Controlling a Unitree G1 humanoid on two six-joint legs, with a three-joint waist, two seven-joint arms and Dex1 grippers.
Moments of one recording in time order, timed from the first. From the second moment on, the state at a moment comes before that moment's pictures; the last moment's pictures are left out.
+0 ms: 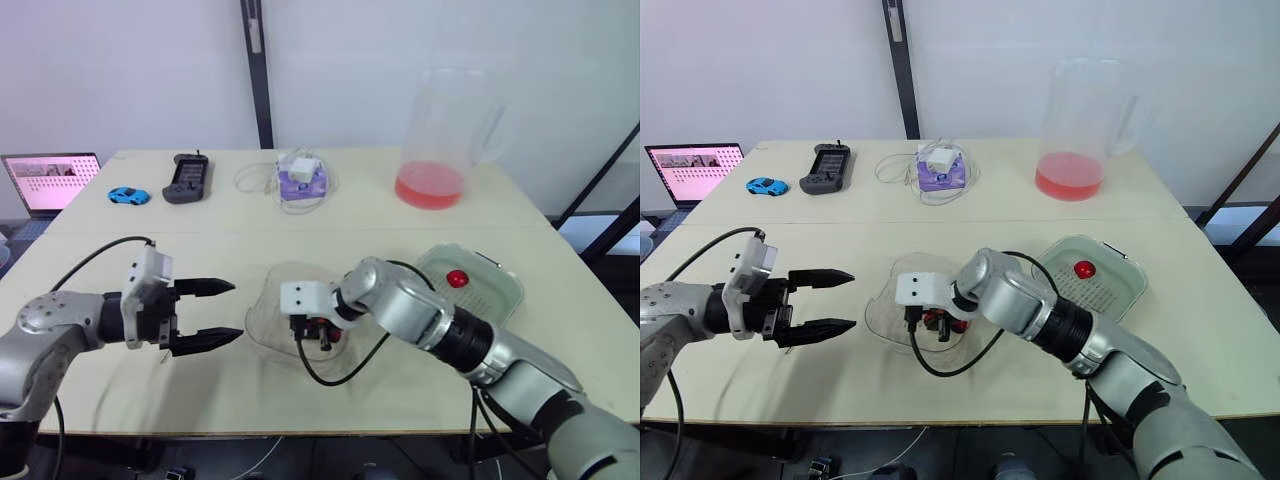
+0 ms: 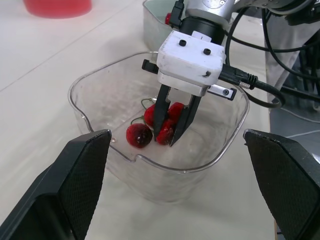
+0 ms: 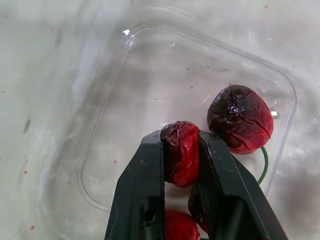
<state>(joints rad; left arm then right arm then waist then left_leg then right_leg) -0.22 0.90 0.23 -0.25 -0.69 0.50 -1.23 -1.03 -0.45 0.81 -0.06 -0.02 0.91 1.04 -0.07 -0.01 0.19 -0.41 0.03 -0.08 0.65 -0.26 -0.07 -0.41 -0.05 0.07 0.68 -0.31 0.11</state>
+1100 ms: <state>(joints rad) -0.82 0.70 0.15 0.13 -0.92 0.99 -1.12 -0.93 -0.69 0.47 -0.01 -0.72 -0.71 0.45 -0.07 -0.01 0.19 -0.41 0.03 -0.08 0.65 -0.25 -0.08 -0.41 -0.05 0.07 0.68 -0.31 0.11</state>
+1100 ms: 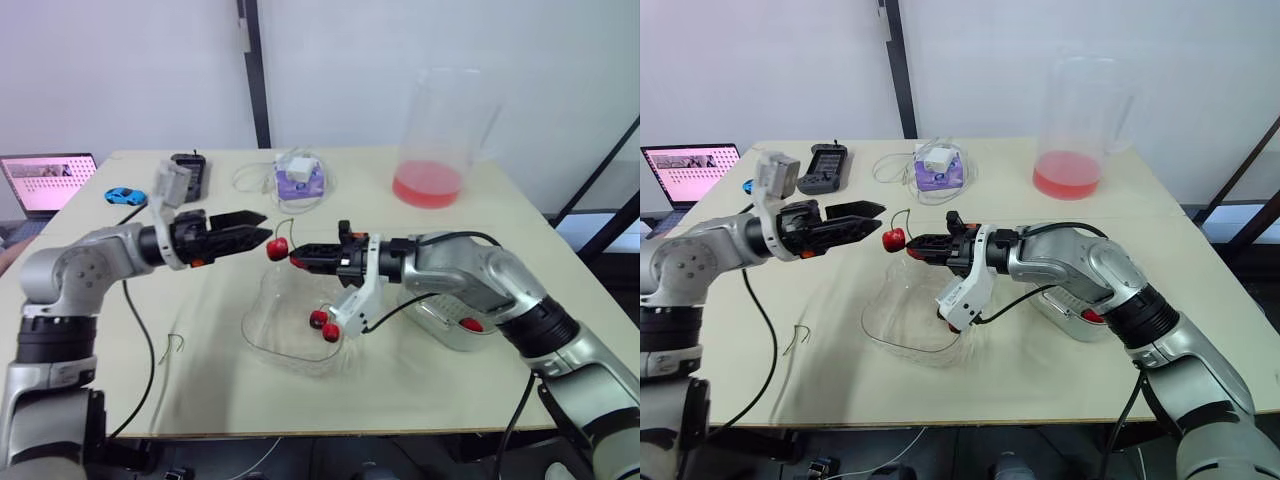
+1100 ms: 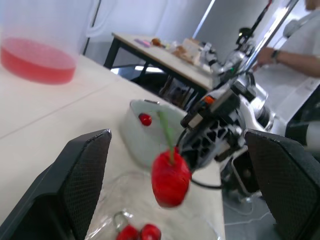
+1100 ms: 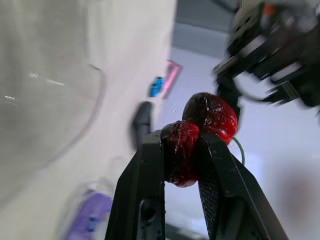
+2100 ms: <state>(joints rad) -0.97 0.63 0.01 0.16 -0.79 1.10 -1.04 -0.89 -0.70 0.45 -0.02 -0.84 -0.75 0.41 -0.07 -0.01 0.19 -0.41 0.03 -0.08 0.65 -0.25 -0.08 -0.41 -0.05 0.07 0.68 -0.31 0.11</state>
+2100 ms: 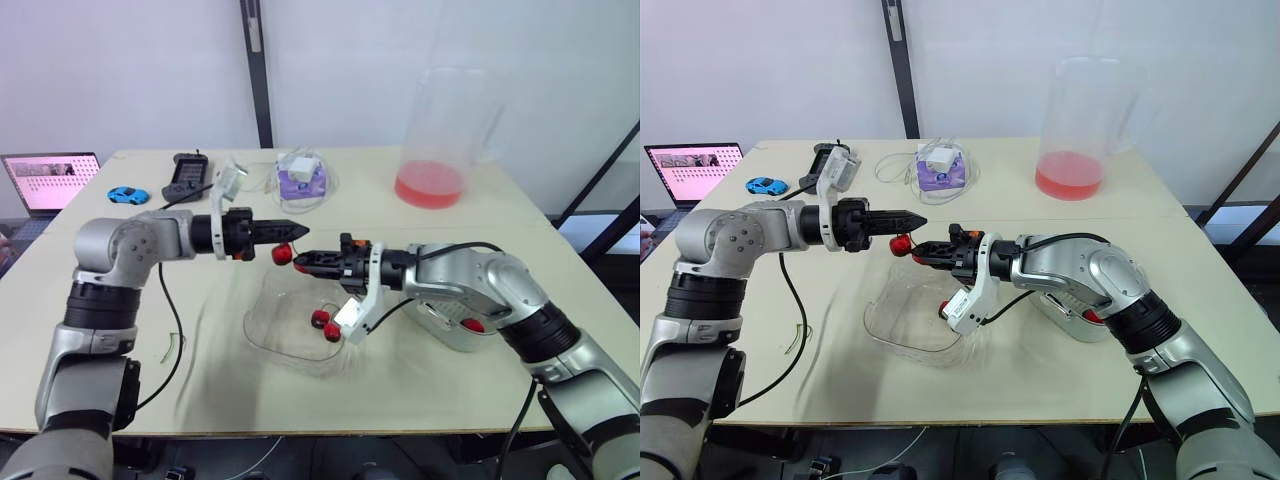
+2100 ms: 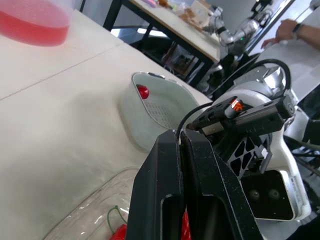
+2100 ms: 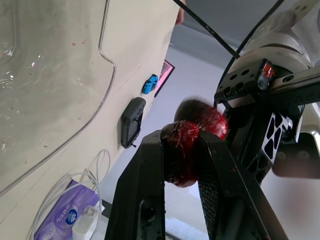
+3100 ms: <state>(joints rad) -0.83 0.60 0.14 0.03 -0.86 1.00 -1.05 -0.70 -0.64 0.05 -0.50 0.74 0.93 0.66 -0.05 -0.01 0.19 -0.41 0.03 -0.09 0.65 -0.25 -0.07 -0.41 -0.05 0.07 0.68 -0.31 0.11</state>
